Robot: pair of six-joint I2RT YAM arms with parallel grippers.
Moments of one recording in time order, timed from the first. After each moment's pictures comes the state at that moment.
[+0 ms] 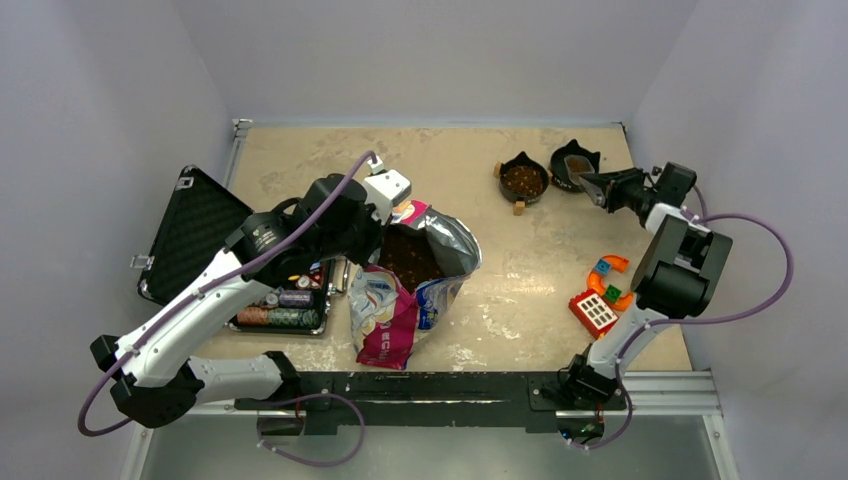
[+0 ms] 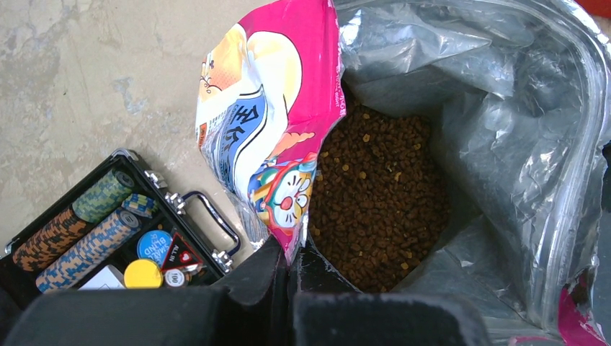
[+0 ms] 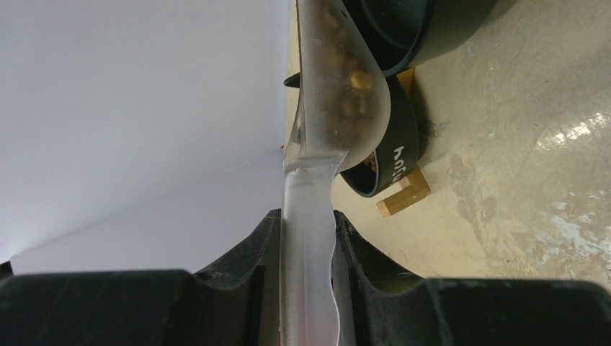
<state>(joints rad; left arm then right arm) -0.86 1.16 1.46 -0.99 -0.13 -0.08 -0.48 1.85 1.12 0.10 -0.86 1.16</state>
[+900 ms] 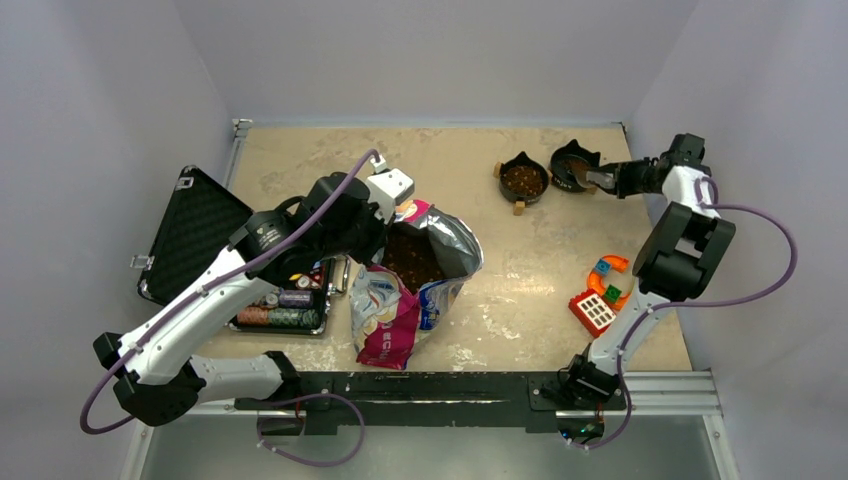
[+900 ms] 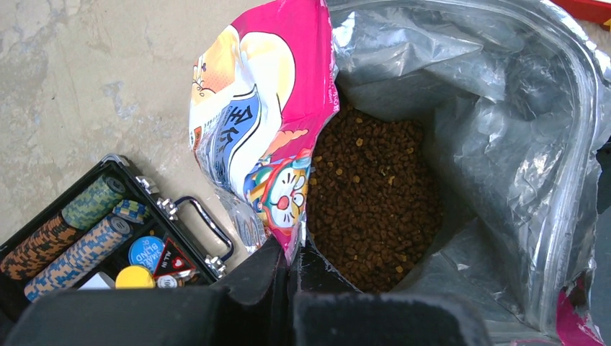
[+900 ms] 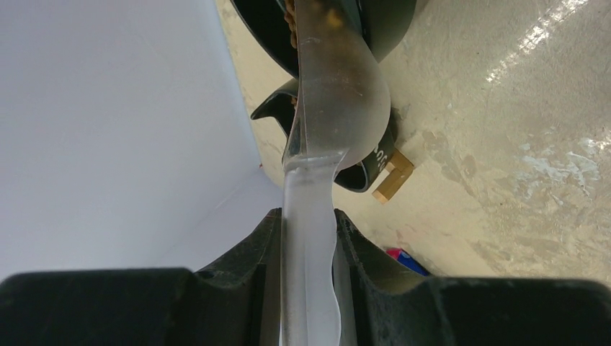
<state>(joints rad) -0.86 1.18 1.46 -0.97 -0.11 -0.08 -0.48 1.99 1.58 -0.60 -0.69 1.07</state>
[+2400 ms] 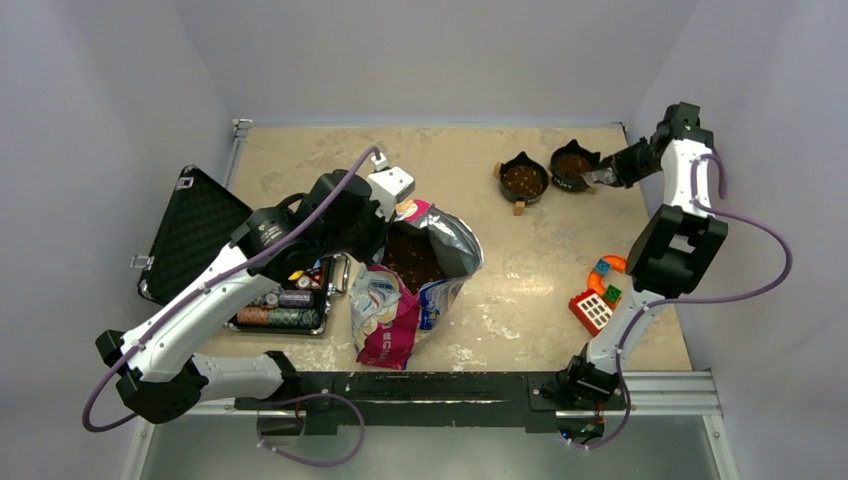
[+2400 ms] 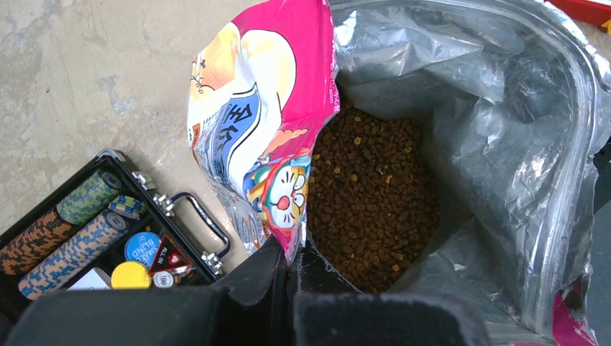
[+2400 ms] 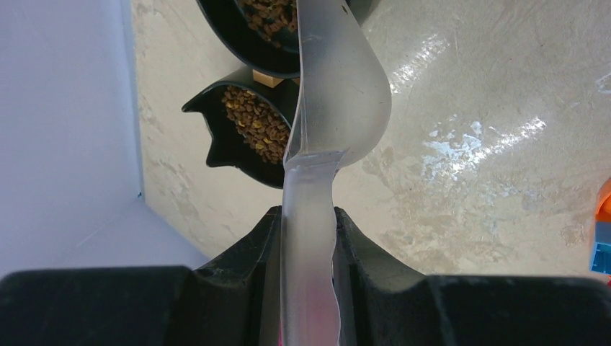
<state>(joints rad) -0.86 1.20 1.49 -1.00 -0.10 -0.10 -0.39 2.01 1.86 -0.99 -0.38 0.79</state>
